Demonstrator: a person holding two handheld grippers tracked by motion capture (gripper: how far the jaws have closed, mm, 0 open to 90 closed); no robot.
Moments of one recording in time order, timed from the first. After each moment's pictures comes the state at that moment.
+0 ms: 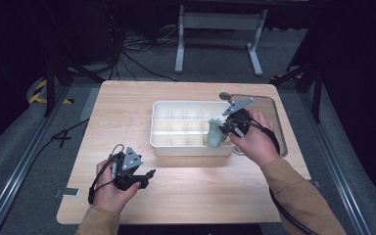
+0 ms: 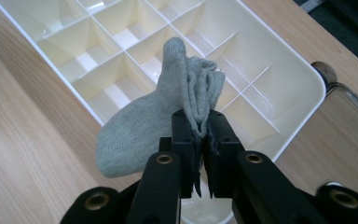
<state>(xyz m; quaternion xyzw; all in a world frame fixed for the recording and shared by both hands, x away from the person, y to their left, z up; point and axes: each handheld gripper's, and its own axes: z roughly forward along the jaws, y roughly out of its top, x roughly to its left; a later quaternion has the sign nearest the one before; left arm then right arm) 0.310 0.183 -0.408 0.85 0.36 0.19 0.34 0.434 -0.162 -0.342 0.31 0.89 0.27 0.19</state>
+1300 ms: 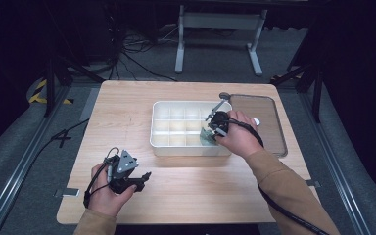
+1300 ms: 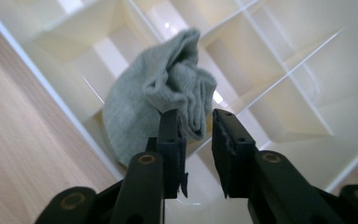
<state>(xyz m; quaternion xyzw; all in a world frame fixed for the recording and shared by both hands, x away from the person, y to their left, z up) 0.306 0.188 -0.412 0.85 0.36 0.19 0.33 0.467 -0.128 -0.377 0.28 0.94 0.16 0.13</state>
